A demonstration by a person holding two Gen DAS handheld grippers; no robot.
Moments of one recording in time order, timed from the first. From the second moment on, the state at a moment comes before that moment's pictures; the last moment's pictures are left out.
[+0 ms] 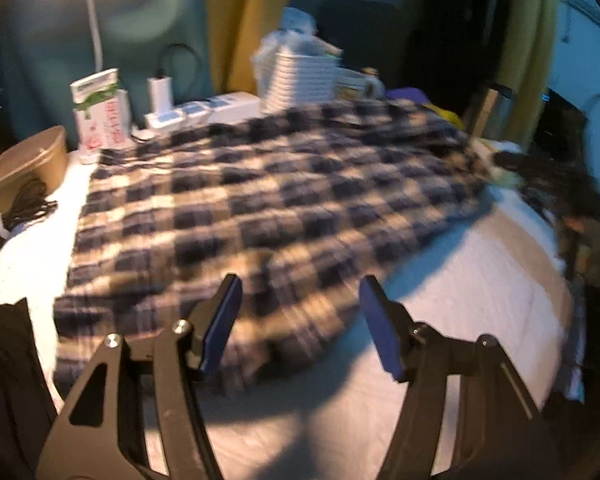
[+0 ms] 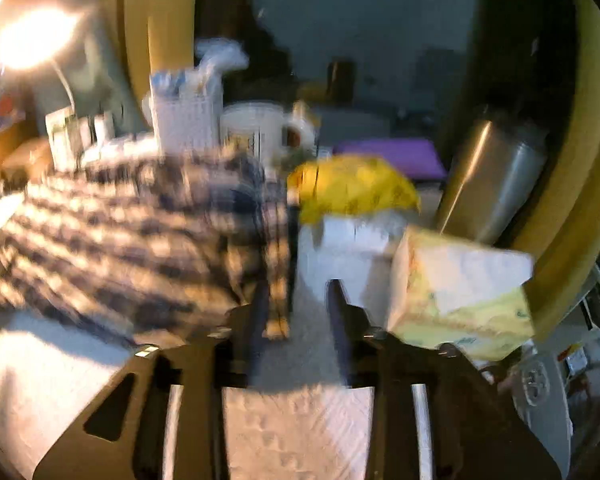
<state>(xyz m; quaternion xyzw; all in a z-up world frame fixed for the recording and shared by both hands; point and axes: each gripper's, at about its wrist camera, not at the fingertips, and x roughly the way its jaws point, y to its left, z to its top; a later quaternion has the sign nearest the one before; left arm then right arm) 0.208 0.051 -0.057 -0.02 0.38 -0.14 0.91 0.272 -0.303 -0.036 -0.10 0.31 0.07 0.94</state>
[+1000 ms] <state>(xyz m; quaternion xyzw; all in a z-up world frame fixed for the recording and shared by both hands) 0.210 0.126 -0.074 -0.01 0.42 -0.05 0.91 0.260 -0.134 -0.080 -0.18 0.37 0.31 0.85</state>
